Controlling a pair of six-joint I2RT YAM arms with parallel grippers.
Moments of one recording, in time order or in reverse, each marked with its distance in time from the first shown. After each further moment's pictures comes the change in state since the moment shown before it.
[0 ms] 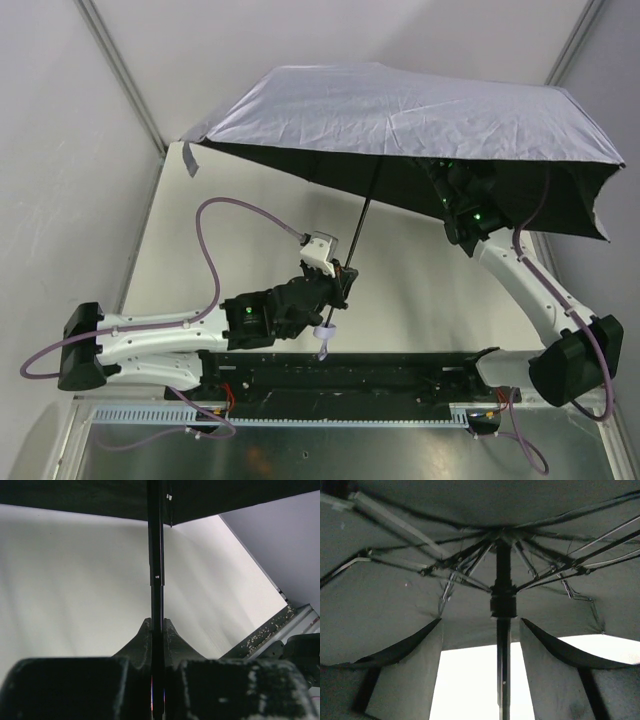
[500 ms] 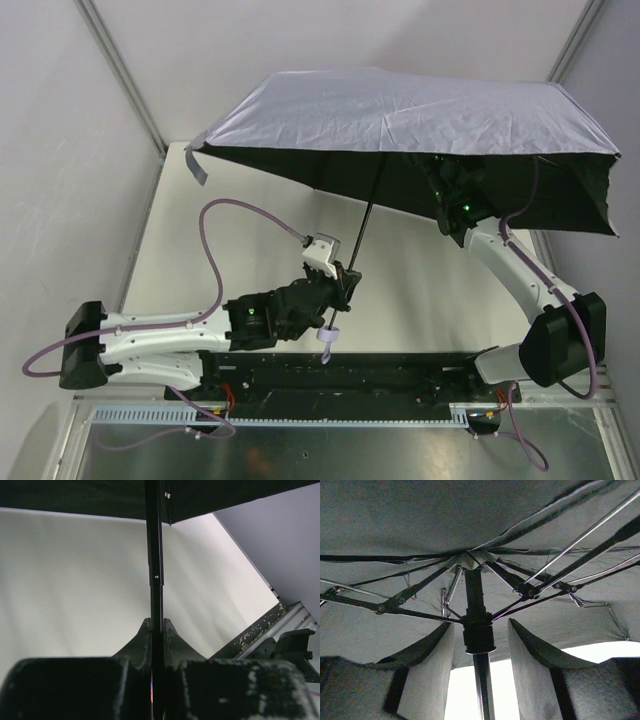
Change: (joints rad) left arm -0.009 0.008 -0.008 0.017 0.019 -0.030; right arm -0.046 0.109 0.000 0.097 -0.008 0.147
